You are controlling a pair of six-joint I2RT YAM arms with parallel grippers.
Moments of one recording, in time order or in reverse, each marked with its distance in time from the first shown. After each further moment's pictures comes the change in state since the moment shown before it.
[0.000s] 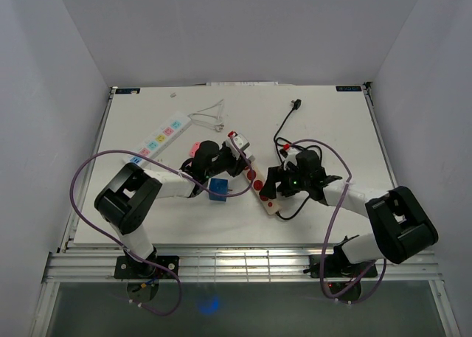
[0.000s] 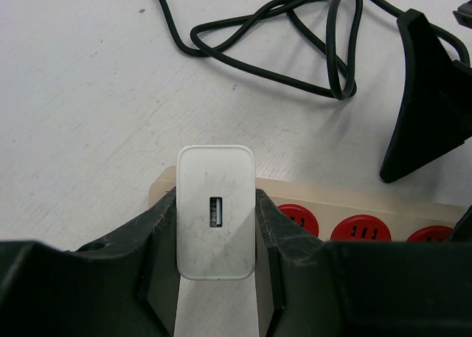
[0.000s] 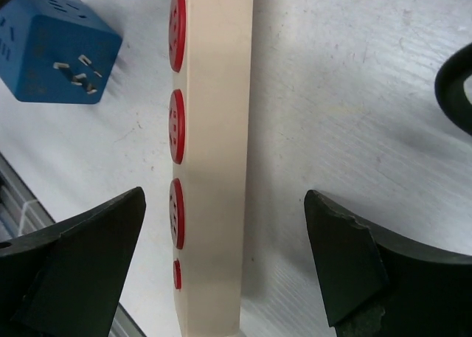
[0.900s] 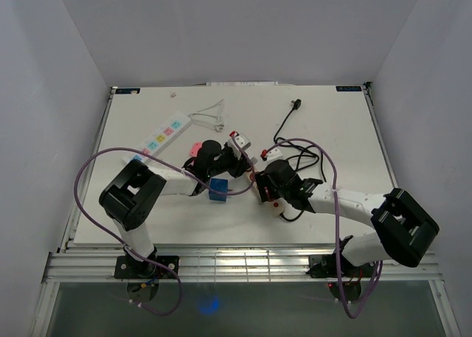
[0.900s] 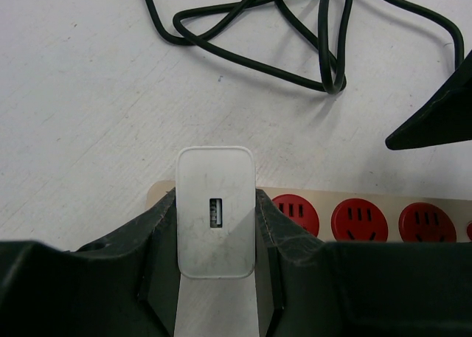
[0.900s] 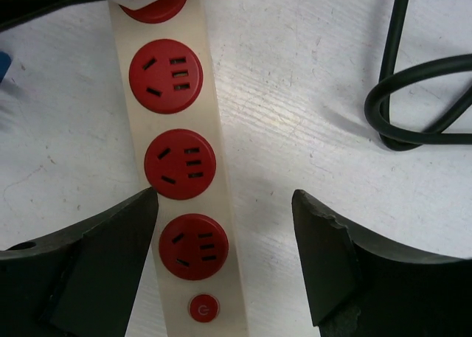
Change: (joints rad) left arm 0.003 0.043 0.013 0.004 0.034 -0.042; right arm 0.375 -0.057 0.103 -0.219 0.772 -0.078
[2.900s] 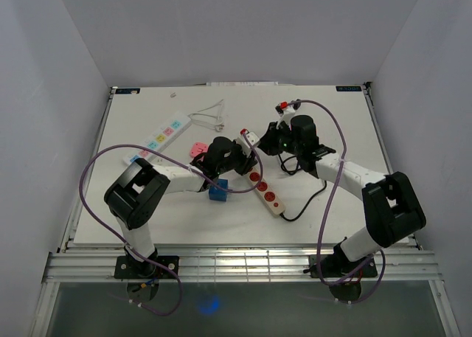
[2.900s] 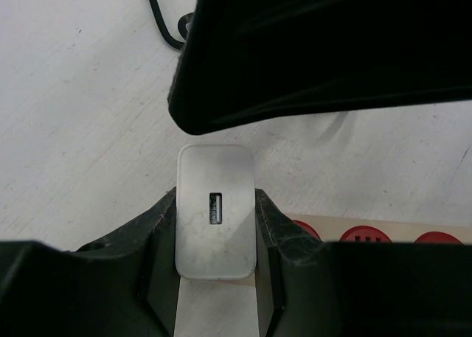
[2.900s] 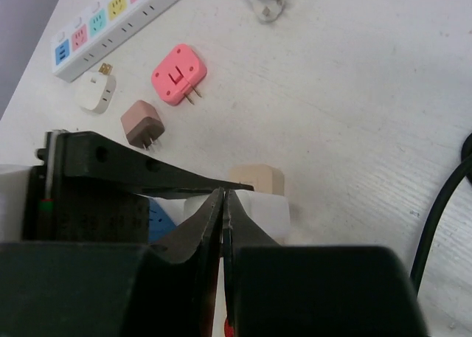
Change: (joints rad) left arm -0.054 0.035 0.126 -0.159 -0.120 0.043; right arm -0.353 0.149 0.266 0.302 -0.623 0.103
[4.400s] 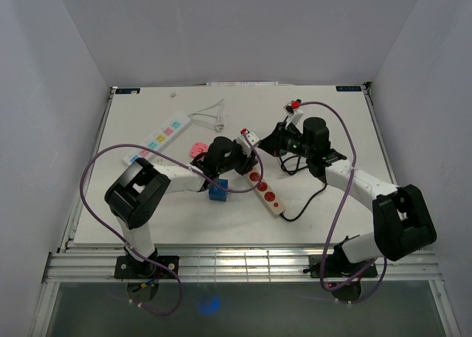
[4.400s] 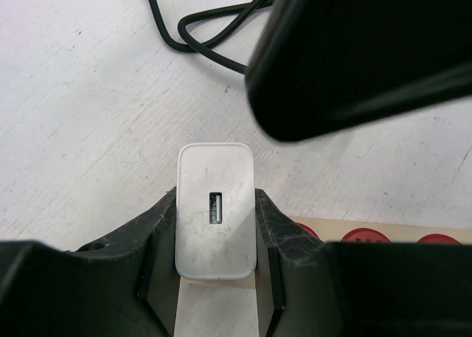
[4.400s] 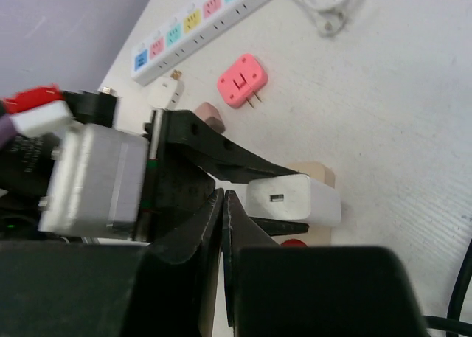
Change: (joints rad) left arm -0.001 0.006 0.005 0.002 0.000 0.000; right arm -0.058 -0.058 -0.085 0.084 -0.189 0.116
